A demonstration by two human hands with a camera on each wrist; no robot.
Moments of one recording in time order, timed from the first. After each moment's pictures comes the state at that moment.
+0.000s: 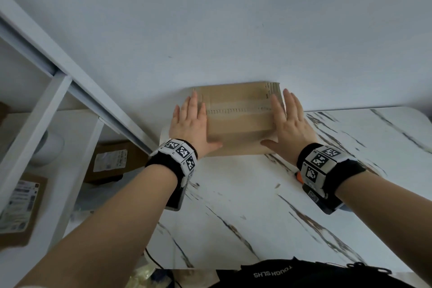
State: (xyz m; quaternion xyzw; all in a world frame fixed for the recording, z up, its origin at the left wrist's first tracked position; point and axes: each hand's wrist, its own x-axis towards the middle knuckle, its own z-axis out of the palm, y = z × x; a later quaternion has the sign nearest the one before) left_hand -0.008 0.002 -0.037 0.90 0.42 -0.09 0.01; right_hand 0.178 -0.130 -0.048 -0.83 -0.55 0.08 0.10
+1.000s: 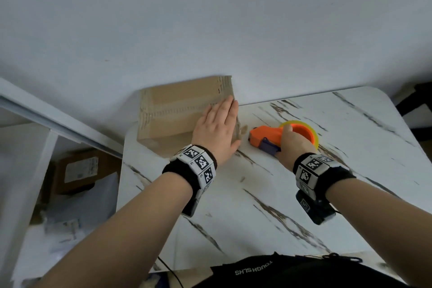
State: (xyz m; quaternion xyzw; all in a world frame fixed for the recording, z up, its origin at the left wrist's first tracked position) left_hand 0.104 -0.079 -0.050 0.96 0.27 -0.04 0.01; right_hand 0.252 -0.193 -0.090 -0.89 -0.36 0.27 -0.01
